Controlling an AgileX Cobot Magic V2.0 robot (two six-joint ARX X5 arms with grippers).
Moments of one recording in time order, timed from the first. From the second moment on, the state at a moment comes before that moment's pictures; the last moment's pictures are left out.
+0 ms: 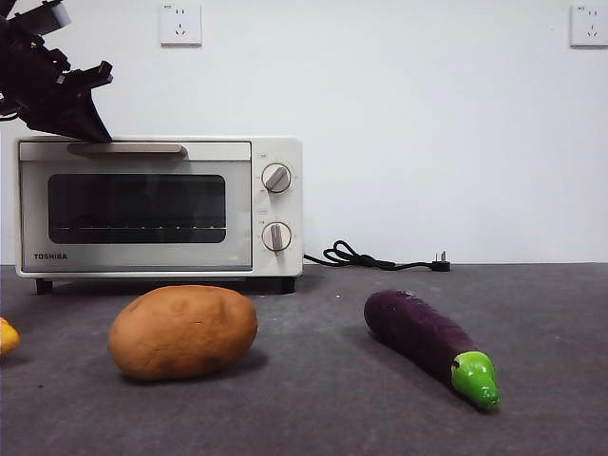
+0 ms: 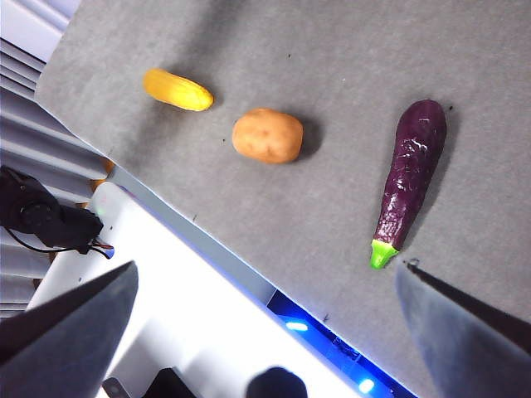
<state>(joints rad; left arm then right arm) 0.04 1.66 1.29 -0.12 0.37 0.10 0.33 1.00 1.30 -1.23 -0.55 0.01</state>
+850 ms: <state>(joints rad) -0.01 1.65 1.33 -0.27 0.38 0.17 0.33 1.00 1.30 -1.20 -0.55 0.01</state>
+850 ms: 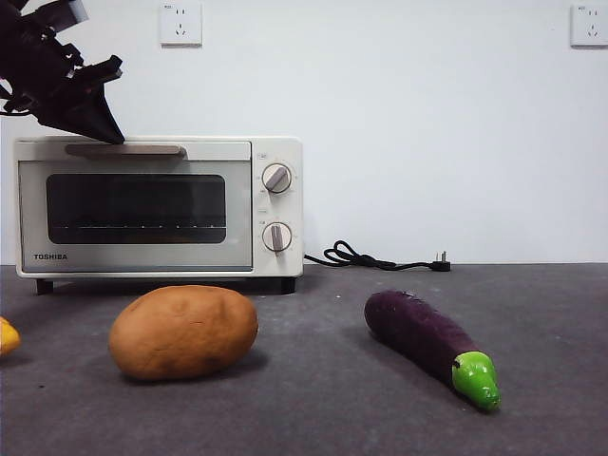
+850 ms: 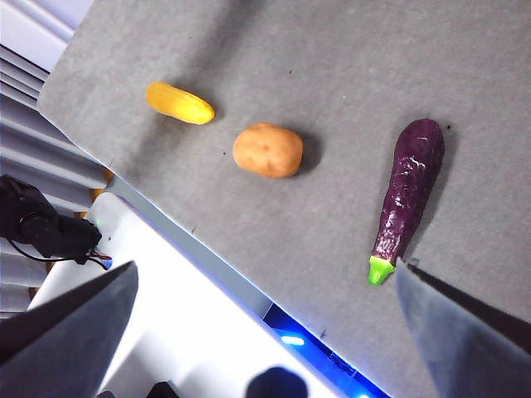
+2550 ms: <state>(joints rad) -0.01 1.59 1.30 -0.61 1.01 0.17 0.33 1.04 1.30 -1.11 -0.54 0.01</state>
